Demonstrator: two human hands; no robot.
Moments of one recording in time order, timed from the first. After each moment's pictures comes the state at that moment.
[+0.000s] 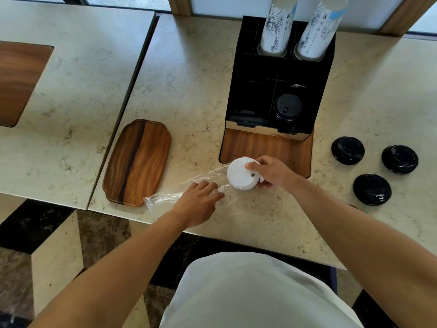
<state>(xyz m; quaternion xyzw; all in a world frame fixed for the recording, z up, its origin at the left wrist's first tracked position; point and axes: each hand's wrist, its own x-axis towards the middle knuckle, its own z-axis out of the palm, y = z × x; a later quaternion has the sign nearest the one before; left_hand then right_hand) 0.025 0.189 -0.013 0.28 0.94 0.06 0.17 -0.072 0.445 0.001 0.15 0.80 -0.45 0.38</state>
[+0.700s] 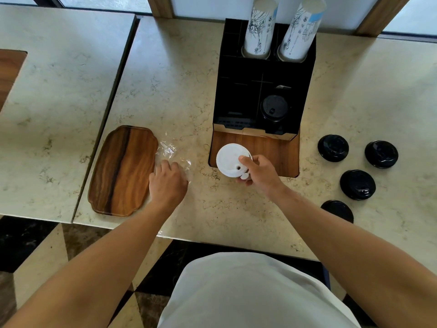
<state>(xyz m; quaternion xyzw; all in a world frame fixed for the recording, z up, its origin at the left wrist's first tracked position) -0.027 0.169 -0.012 -0.07 0.99 0.04 0.11 -0.057 0.427 0.002 0.24 0.73 -0.59 0.26</state>
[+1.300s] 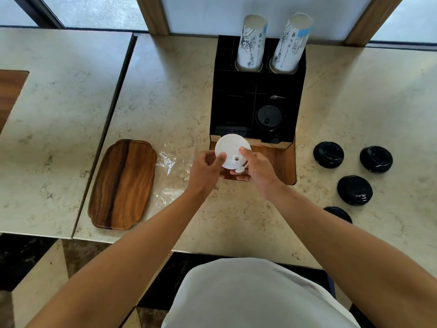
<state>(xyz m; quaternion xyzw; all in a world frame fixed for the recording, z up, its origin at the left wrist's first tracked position) -0.069 0.259 0.025 -0.17 0.76 0.62 0.12 -0.083 0.414 0.027 0.29 0.66 -0.66 0.22</state>
